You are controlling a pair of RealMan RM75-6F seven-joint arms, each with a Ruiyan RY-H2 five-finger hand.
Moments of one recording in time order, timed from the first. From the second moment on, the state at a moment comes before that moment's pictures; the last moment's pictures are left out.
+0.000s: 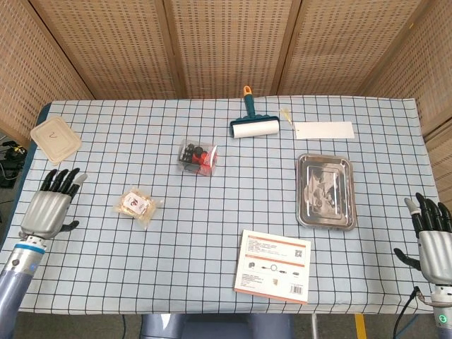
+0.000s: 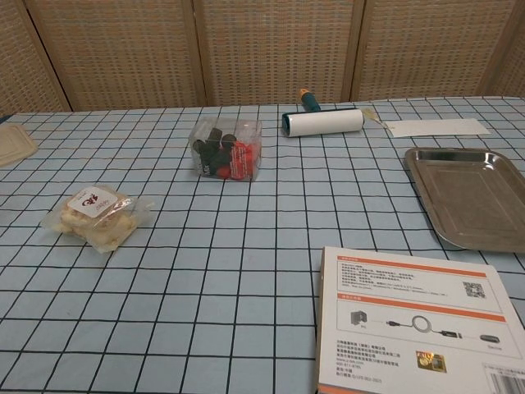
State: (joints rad) left arm -0.36 -1.14 -0.14 -1.67 1.30 1.12 0.44; right arm 0.06 -1.11 0.10 -1.58 -1.47 1.52 -0.08
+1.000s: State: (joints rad) left arm -0.66 -1.54 -0.12 -1.38 0.95 0.99 0.73; right arm 0.06 -1.09 0.11 -1.58 -1.47 1.54 0.00
